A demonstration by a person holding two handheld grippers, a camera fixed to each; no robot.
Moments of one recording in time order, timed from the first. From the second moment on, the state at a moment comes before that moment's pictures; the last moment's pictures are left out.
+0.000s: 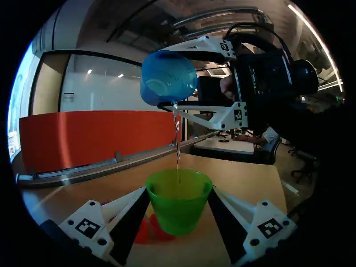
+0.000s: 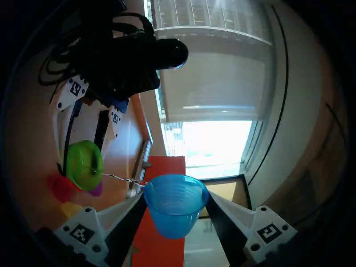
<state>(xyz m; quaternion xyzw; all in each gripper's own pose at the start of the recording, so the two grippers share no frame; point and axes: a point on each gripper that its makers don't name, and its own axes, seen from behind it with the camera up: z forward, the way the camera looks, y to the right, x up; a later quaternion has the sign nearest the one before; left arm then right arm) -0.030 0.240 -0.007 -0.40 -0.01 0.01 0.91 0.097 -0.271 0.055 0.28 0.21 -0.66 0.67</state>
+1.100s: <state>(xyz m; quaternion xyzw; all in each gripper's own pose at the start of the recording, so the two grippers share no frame) -0.027 0.237 -0.007 -0.41 -0.01 0.00 0.91 0.104 -0.281 0.052 0.27 0.24 -0.68 0.64</state>
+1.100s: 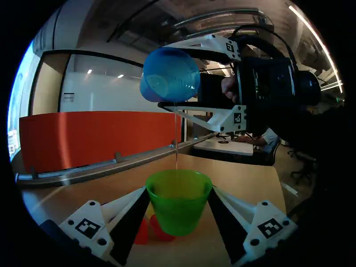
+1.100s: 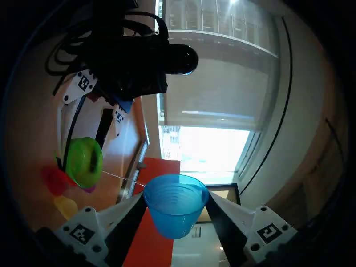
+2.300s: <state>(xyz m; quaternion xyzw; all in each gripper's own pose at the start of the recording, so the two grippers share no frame) -0.025 0.236 -0.007 -0.40 -0.01 0.00 0.91 0.088 -0.274 0.046 0.34 0.15 -0.49 0.79</state>
